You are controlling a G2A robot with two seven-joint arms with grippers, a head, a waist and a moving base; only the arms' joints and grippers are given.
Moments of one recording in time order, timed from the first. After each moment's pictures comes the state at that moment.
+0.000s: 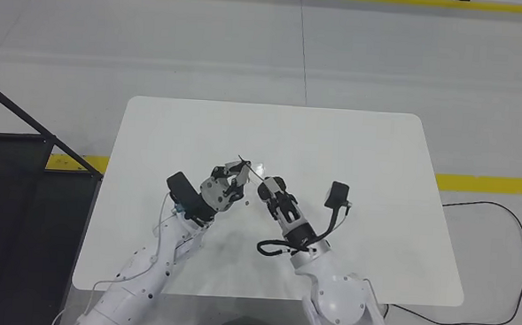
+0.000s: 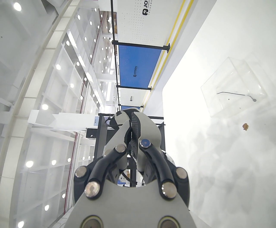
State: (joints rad) left arm 1.15 -1.28 -1.11 -1.32 1.44 -0.39 0.94; right arm -1.47 -1.45 1.07 -1.98 -0.09 0.14 0.07
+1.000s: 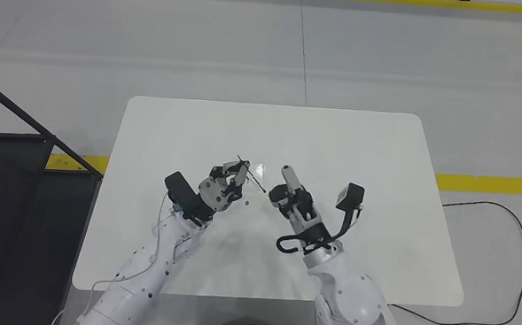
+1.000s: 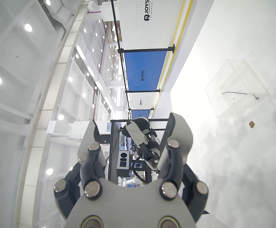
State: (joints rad) left arm 1.15 -1.28 -1.12 -1.32 1.44 -0.40 0.95; right arm -1.50 -1.44 1.14 -2.01 0.04 0.13 0.10
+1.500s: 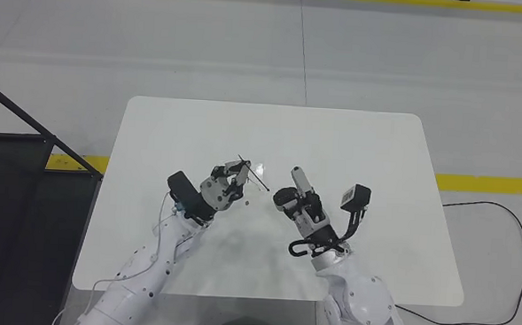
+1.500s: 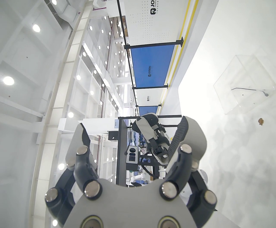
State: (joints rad) left arm 1.15 -1.29 -1.11 -1.30 1.44 -0.39 0.93; right arm -1.53 -1.43 1.20 -2.03 0.09 0.08 0.16
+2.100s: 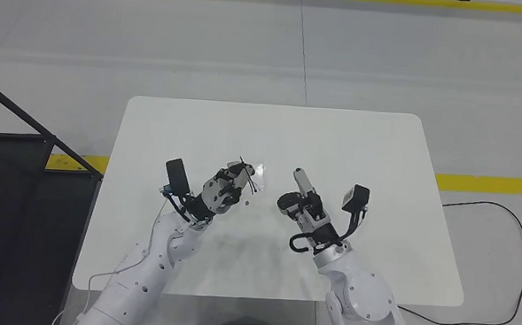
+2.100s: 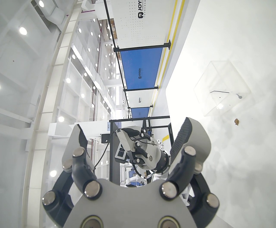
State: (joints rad) left arm 1.14 -1.28 -1.12 -1.30 1.18 -0.77 0.80; right arm -1.51 -1.43 1.21 -1.98 0.10 0.13 0.16
